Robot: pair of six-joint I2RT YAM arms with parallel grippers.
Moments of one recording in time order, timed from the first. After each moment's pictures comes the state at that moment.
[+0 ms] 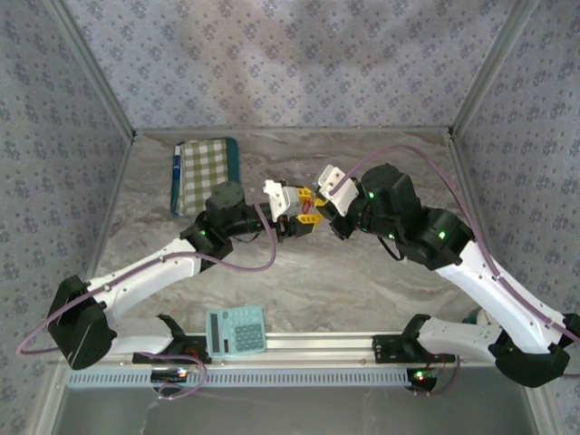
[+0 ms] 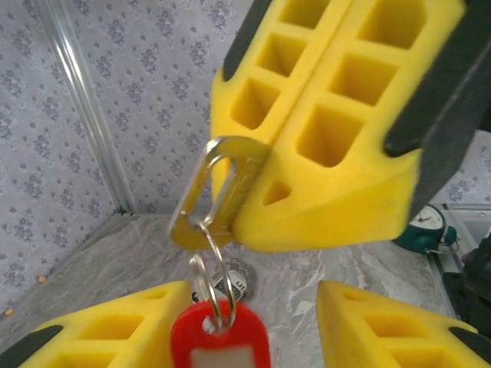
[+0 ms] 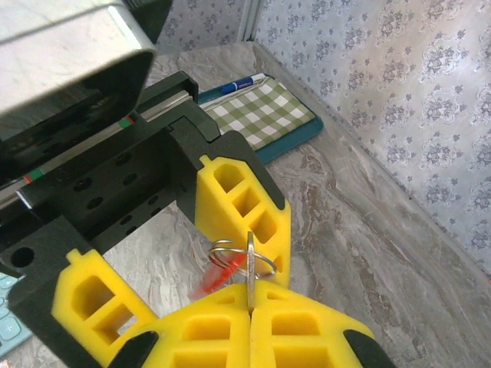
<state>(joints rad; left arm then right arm) -0.82 1.25 0.91 0.35 0.53 0.12 0.85 1.08 1.39 -0.76 0.01 -0.28</state>
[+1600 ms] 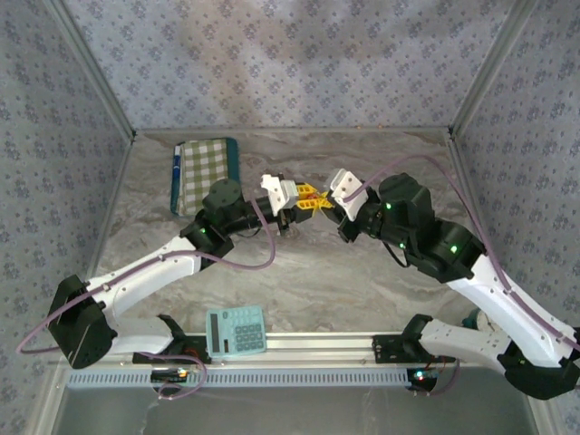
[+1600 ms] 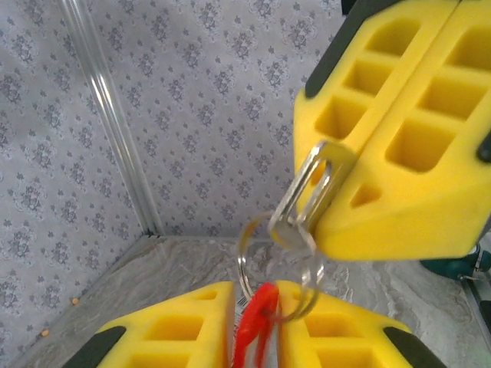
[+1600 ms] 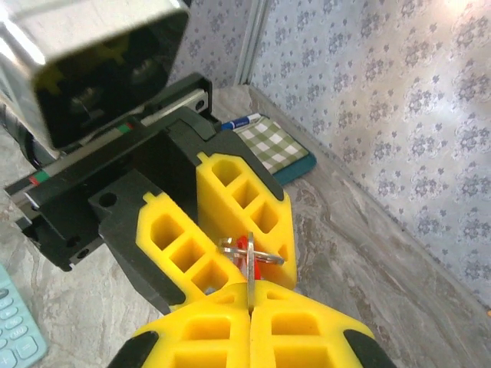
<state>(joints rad) -0.83 1.25 0.94 0.39 0.48 0.13 0.85 0.98 1.29 -0.63 -0.02 -0.28</state>
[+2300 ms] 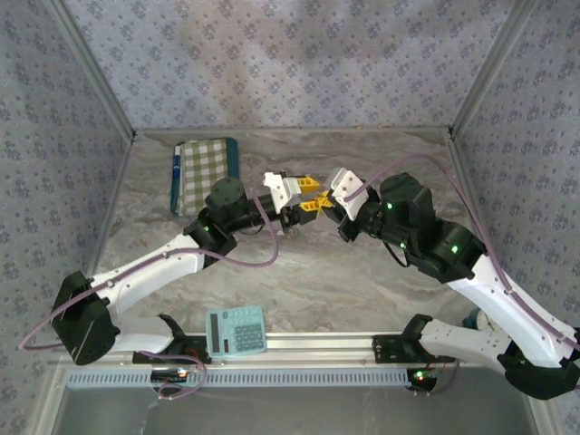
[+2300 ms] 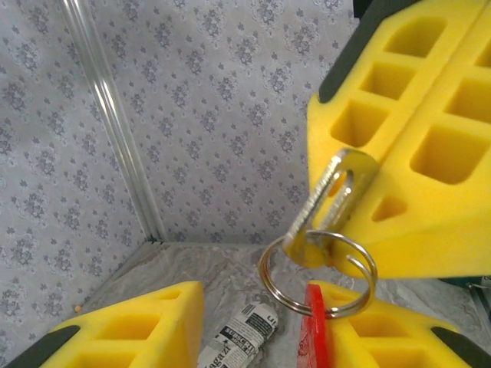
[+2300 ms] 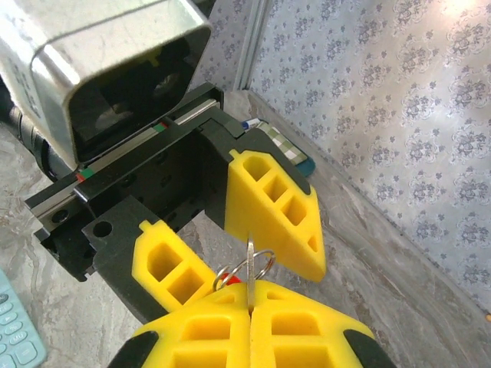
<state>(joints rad) -0.83 1.28 0.96 0.42 0.47 0.13 0.85 0.98 1.29 -0.63 -0.01 -0.28</state>
